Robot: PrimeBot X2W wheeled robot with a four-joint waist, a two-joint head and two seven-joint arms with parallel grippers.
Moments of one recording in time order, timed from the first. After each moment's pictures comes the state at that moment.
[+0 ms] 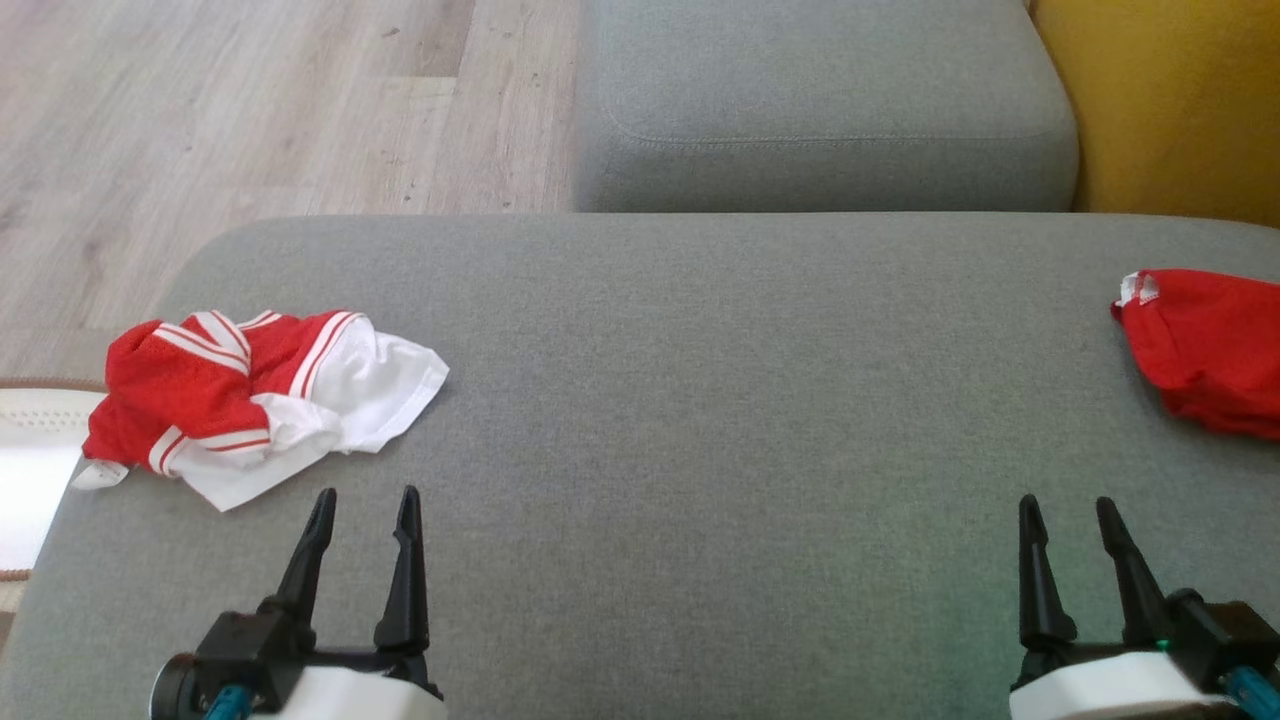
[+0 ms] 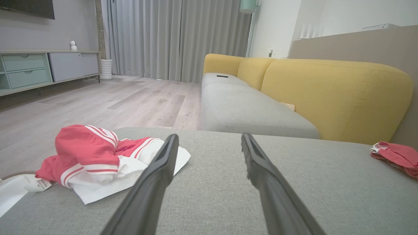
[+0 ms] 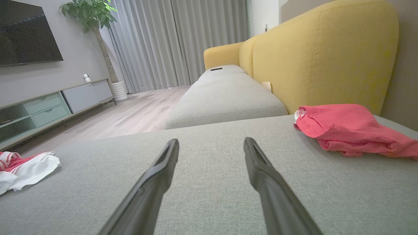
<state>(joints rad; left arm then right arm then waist) 0.19 0.05 -0.15 -0.01 -0.15 0.02 -0.26 0.14 -0.04 -0.04 0.20 0.19 0.12 -0.25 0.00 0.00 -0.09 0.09</state>
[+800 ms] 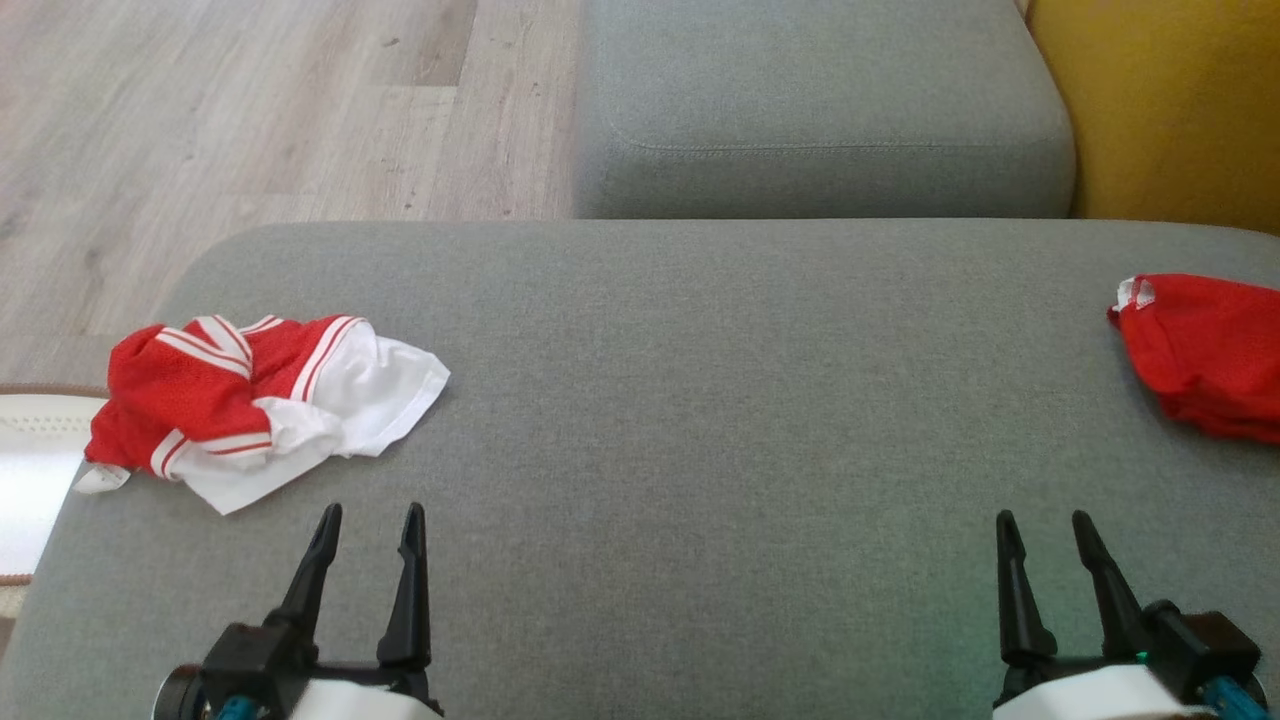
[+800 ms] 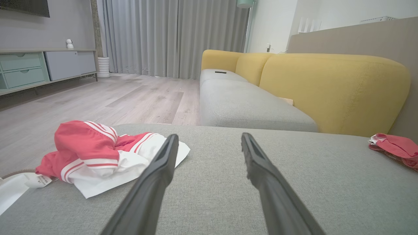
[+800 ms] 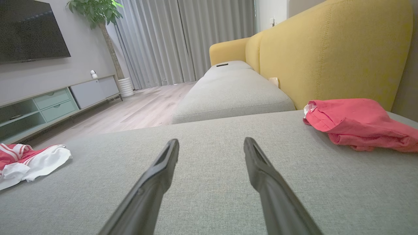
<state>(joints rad) 0.20 0.05 -0.15 0.00 -0.13 0.00 -0.26 0.16 -0.04 0.00 0.21 0.19 0.12 -0.25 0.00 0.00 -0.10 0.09</state>
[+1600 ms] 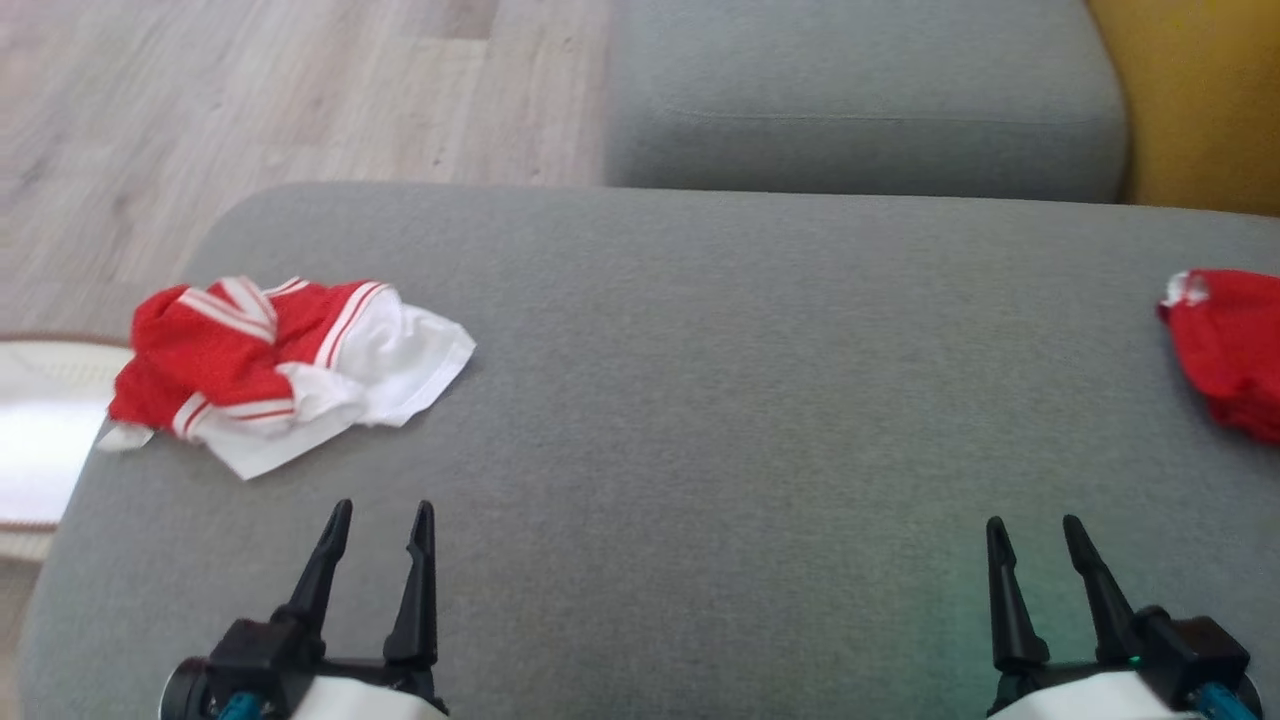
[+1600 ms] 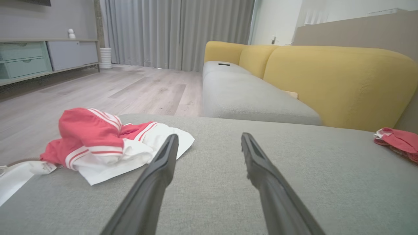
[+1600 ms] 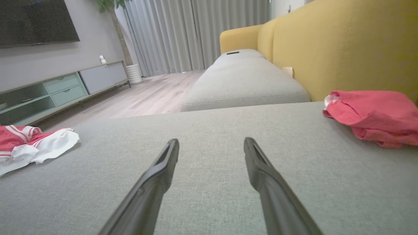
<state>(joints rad) 0.20 0.05 -0.15 0.01 -0.13 -0.02 -0.26 0.17 -0.04 0.01 0.19 0.17 0.12 -0.25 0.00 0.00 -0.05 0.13</state>
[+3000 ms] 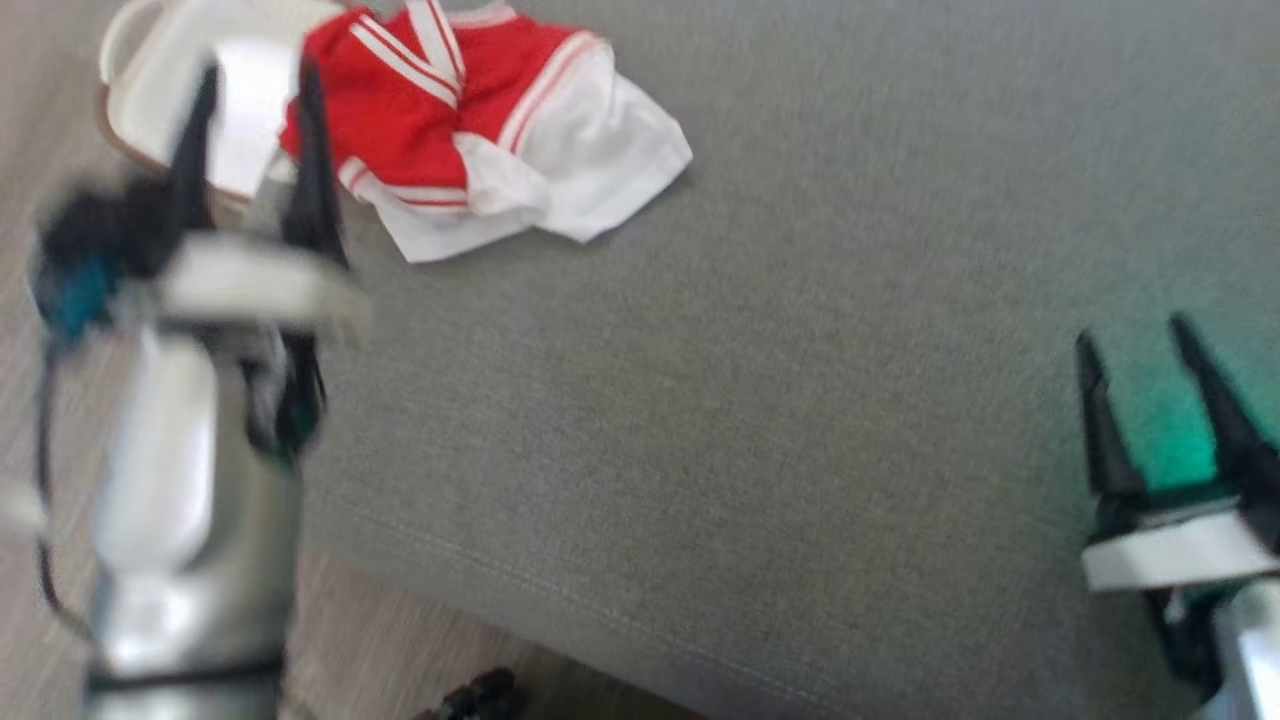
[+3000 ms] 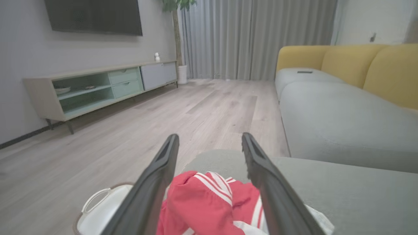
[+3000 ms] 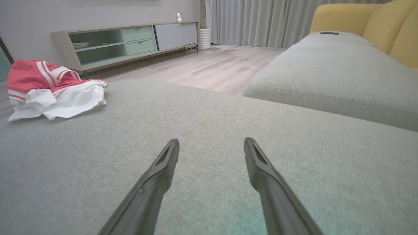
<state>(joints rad) -0.46 0.06 -0.07 0.23 -0.16 -0.05 -0.24 -0.02 -0.22 0.00 0.12 0.10 0.12 -0.25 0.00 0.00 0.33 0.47</state>
